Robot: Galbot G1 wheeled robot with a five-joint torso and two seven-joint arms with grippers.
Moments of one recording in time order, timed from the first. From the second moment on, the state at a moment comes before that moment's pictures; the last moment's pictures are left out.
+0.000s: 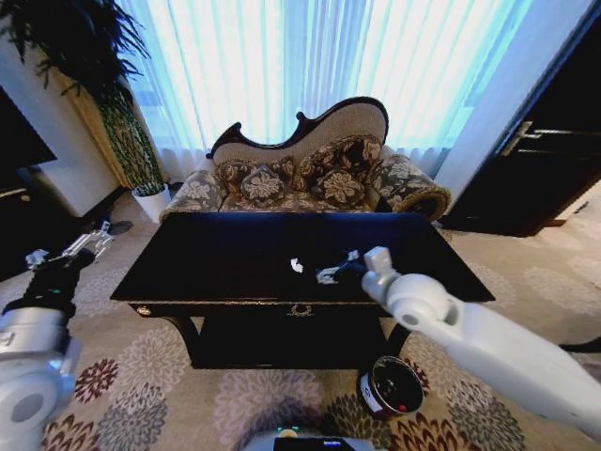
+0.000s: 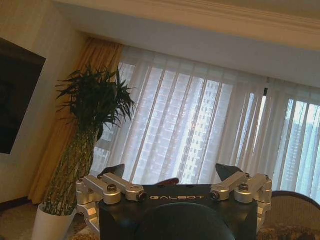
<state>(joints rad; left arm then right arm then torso) 1.47 -1.21 -1.20 -2.50 -0.98 0.34 -0.19 -0.49 0.62 -0.34 2.17 1.09 -0.62 0.42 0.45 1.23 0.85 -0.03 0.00</state>
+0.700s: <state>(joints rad) 1.44 -1.21 -1.16 -2.45 -0.93 0.34 -0.19 -0.24 0.73 -0.57 1.98 1.17 -0.64 0.46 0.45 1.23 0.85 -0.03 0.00</state>
